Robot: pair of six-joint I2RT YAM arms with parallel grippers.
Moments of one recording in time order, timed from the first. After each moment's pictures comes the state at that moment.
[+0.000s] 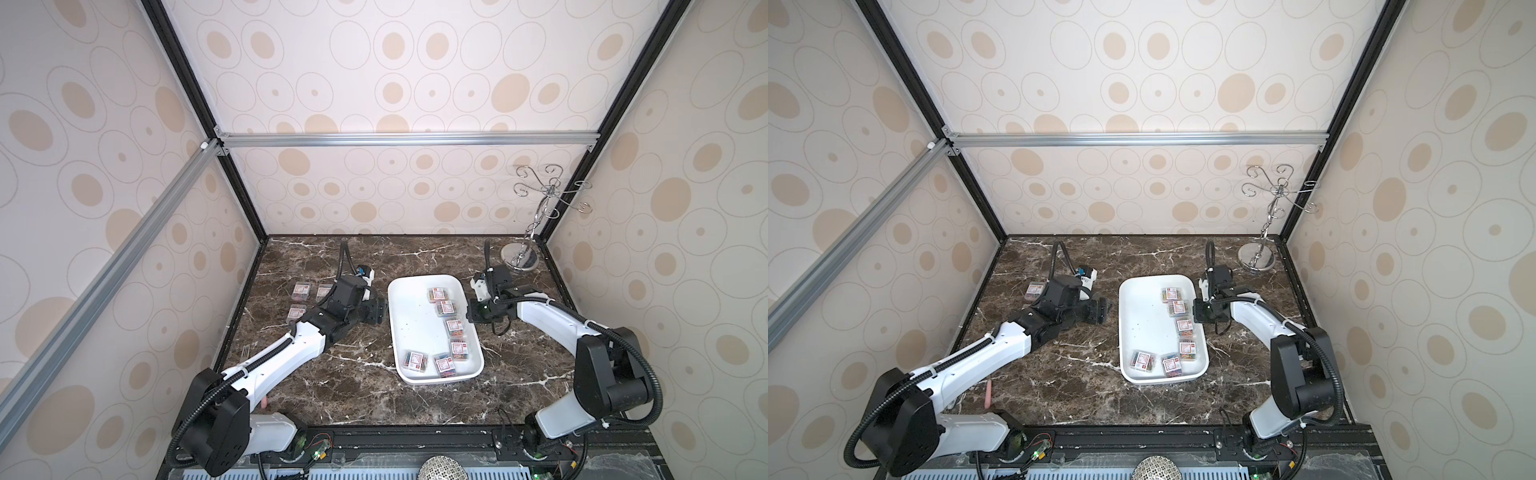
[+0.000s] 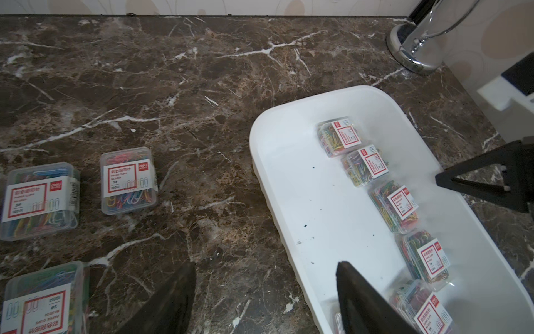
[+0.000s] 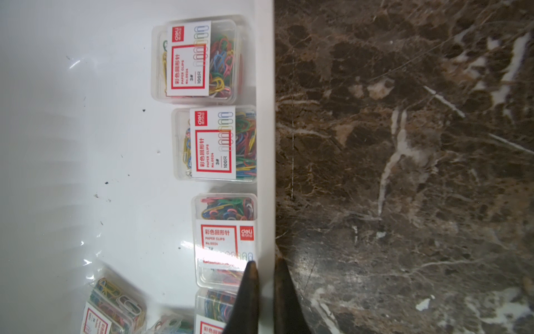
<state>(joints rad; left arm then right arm) -0.58 1.31 0.89 -0.25 -0.04 -0.30 0.25 1.56 1.00 -0.58 -0.18 0.23</state>
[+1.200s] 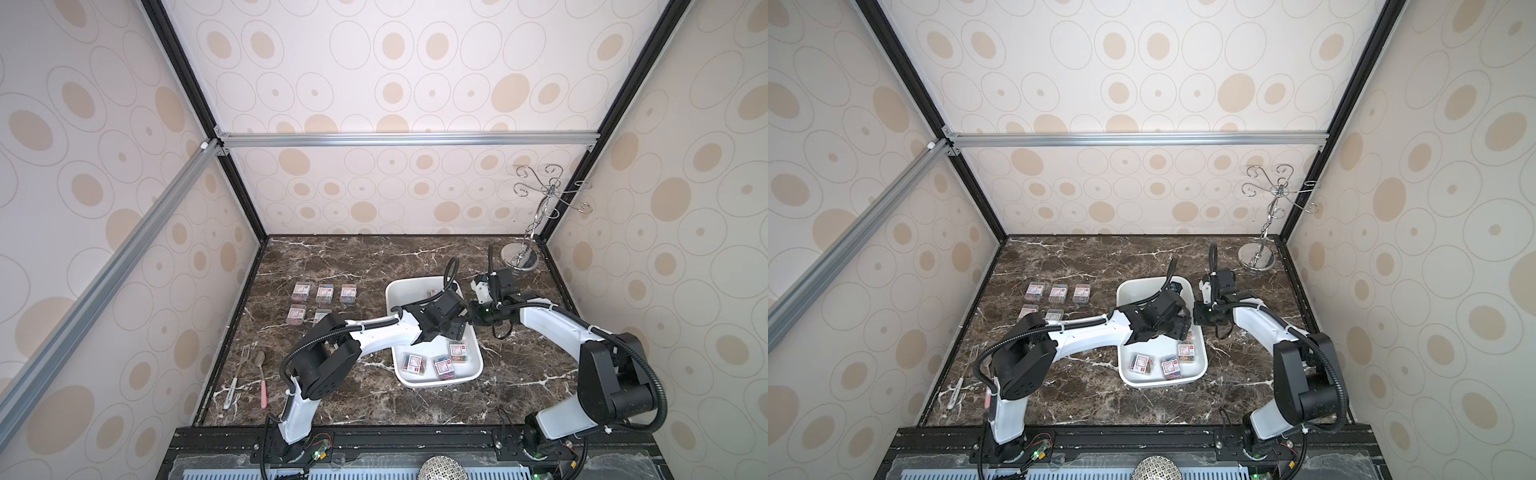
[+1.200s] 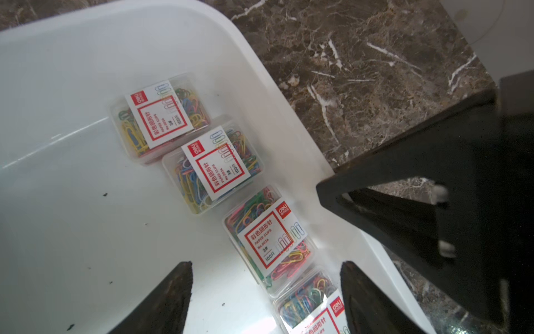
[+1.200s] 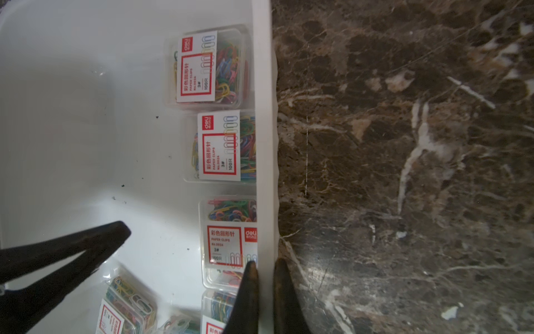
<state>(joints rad) -1.00 1.99 1.44 -0.30 -0.19 -0.53 0.23 1.51 0.93 -0.52 -0.25 0.25</state>
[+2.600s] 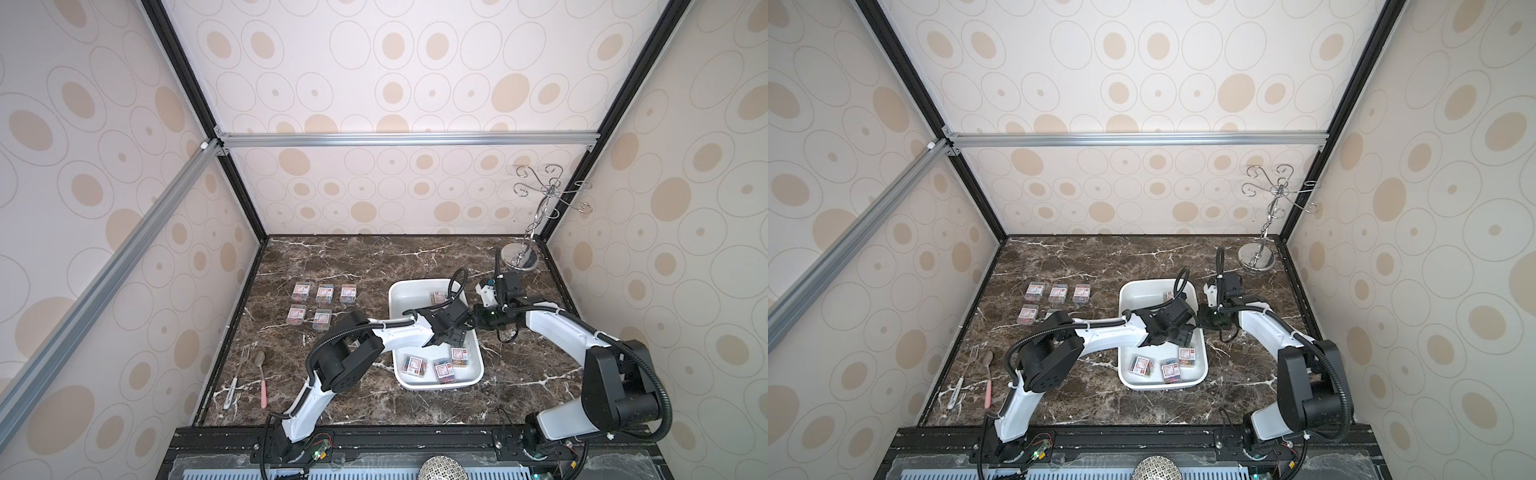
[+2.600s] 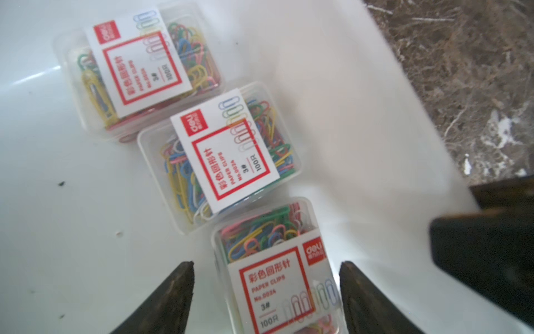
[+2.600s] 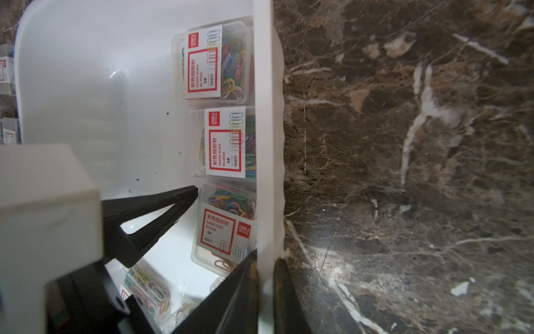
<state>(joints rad) -1.02 2.13 1.52 -0.36 -0.22 -0.56 0.19 1.47 0.90 -0.54 -0.32 0.27</state>
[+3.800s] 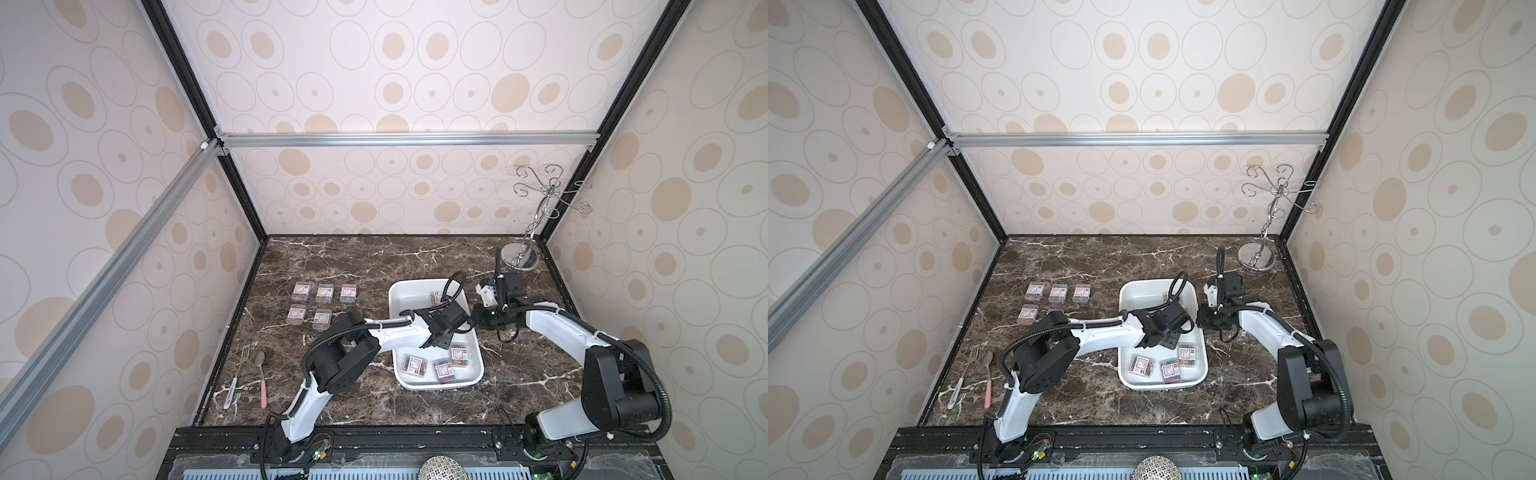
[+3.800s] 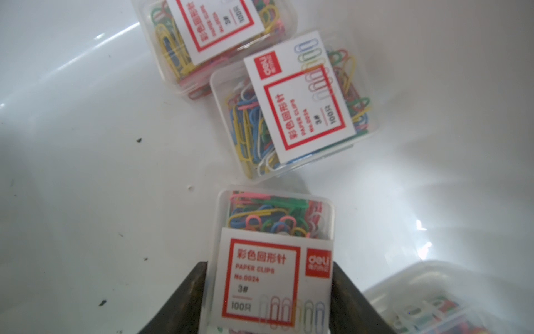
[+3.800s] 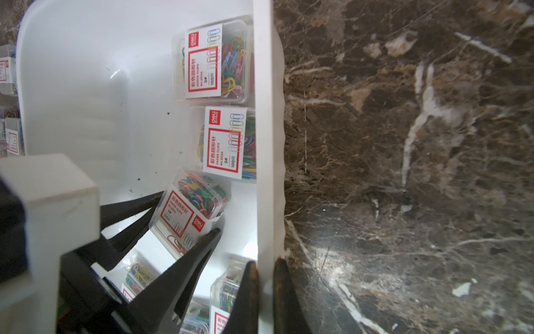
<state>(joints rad) -1.01 2.11 1.49 -0.47 -0.31 -0.53 0.19 1.48 0.90 -0.54 -0.33 0.27</state>
